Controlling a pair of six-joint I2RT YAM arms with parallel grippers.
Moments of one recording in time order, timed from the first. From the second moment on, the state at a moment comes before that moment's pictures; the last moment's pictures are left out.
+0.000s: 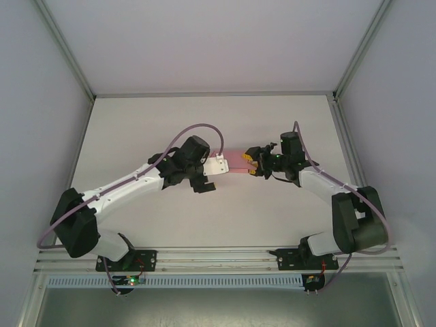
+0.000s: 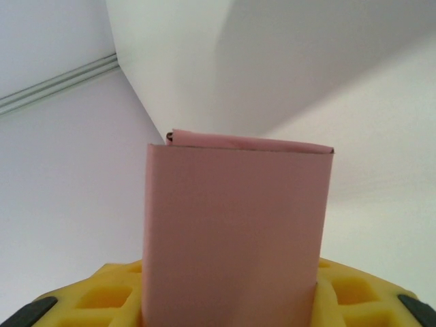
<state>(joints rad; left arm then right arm) -0.75 1.46 1.11 -0.53 0.05 0.69 0.23 1.42 0.70 0.02 -0.80 1.44</state>
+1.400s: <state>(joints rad) -0.62 1.66 1.29 -0.91 0.22 0.81 0.34 0.97 0.77 -0.13 -0.24 0.25</state>
